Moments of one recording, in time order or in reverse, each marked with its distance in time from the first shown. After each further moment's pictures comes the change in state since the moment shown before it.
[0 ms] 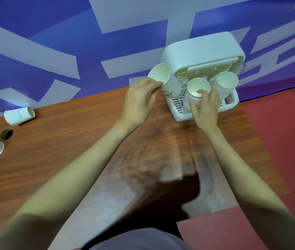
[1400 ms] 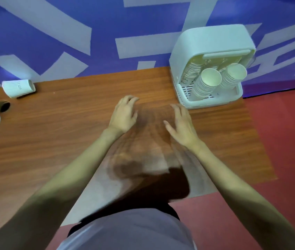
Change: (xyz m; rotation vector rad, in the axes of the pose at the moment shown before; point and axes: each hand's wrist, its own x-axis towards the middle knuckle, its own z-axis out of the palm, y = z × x) left_hand -0.124 -0.087 -0.032 0.156 -0.381 -0.298; right_hand -0.104 -0.094 0.004 -0.070 -0.476 -0.220
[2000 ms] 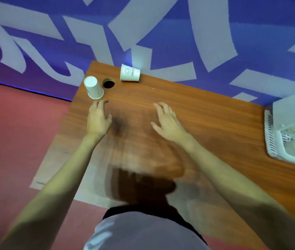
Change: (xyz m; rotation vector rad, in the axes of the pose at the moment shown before) left_hand -0.203 -0.296 -0.179 -0.042 0.386 -0.729; right_hand 0.109 -0.326 0.166 -0.154 -0.389 -0.444
